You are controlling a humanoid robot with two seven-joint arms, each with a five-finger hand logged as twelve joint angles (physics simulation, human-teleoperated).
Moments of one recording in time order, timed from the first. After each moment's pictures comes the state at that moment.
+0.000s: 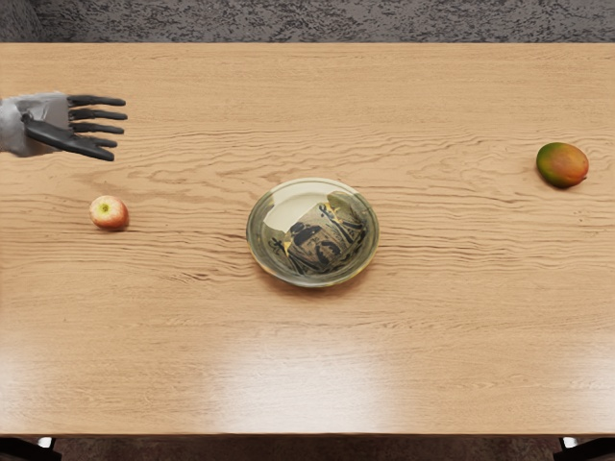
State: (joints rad) left arm -1.19 0.73 -0.04 -0.69 -0.03 -0.61 0.12; right arm -0.09 0.00 0.02 0.18 -0.07 -0.05 -0.06
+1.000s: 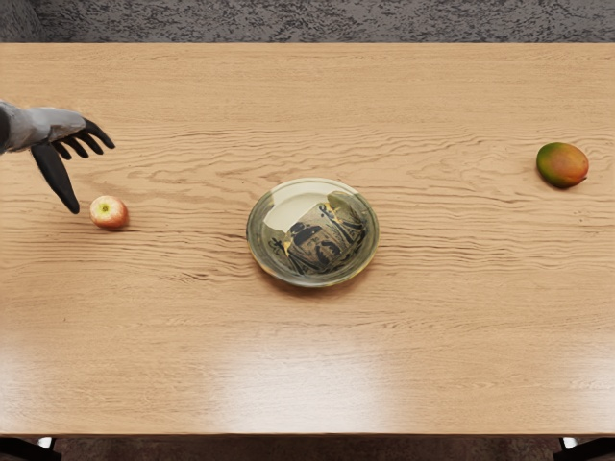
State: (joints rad) left arm -1.67 0.80 0.50 -1.32 0.58 -0.13 0.35; right arm -0.09 0.00 0.02 0.18 -0.07 -0.05 -0.06
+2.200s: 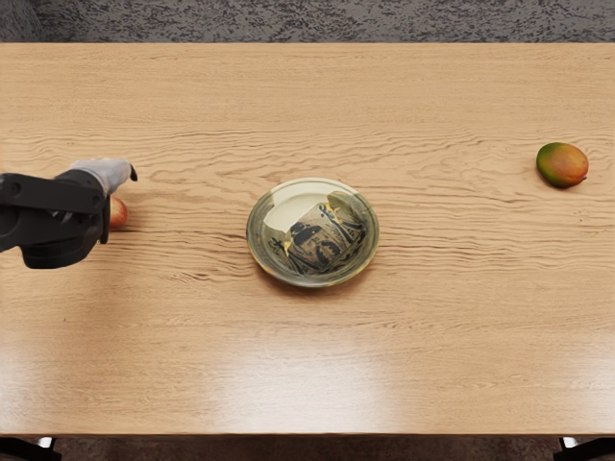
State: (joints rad) left arm -1.61 0.38 0.87 -1.29 0.59 0.38 0.49; right arm -0.09 0.00 0.02 0.18 -0.07 -0.05 -0.06
